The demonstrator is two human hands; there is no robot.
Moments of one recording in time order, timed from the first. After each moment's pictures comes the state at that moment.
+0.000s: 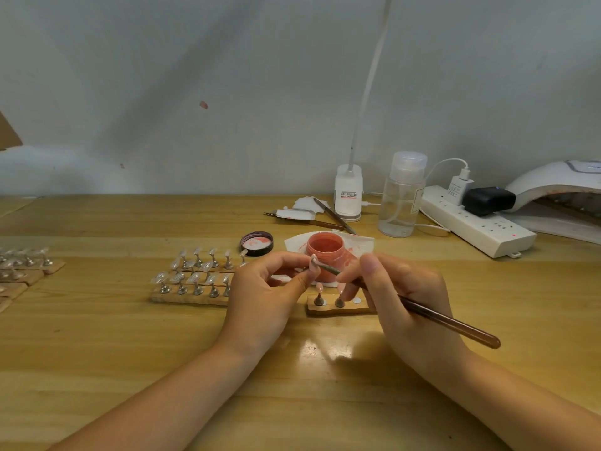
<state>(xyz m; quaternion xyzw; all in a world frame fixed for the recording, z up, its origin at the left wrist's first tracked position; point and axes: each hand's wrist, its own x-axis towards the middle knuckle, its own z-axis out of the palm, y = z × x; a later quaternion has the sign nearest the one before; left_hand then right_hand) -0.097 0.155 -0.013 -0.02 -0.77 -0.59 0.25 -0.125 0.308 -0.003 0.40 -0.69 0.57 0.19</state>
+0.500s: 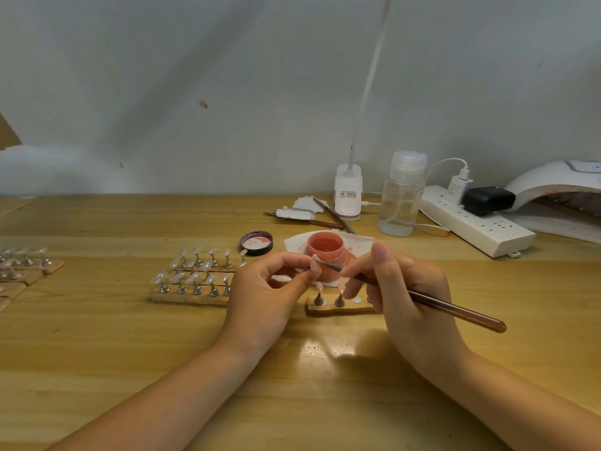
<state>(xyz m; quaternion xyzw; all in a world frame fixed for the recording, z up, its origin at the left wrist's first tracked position) -0.095 0.156 -0.011 -0.02 -0.77 -0.59 0.24 -0.126 0.307 -0.006 0.38 -0.66 0.62 0.18</state>
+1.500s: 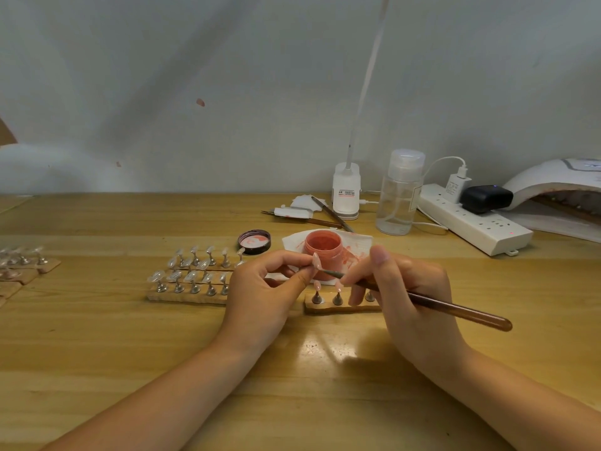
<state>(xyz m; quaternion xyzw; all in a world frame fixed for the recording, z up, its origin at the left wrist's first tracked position) -0.095 0.157 -0.010 -0.01 -0.77 -0.58 0.25 -0.129 0.310 -0.008 0.39 -0.67 0.59 0.21</state>
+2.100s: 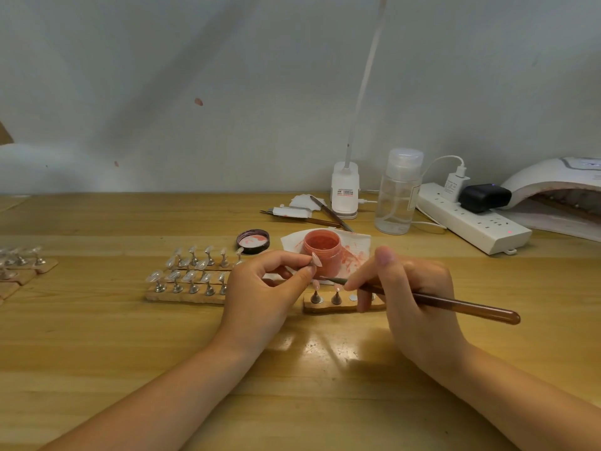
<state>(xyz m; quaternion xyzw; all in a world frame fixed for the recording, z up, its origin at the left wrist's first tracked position) -0.093 0.159 -0.007 0.00 -0.77 -0.58 0.26 -0.129 0.312 -0.006 0.39 -0.66 0.60 0.21</state>
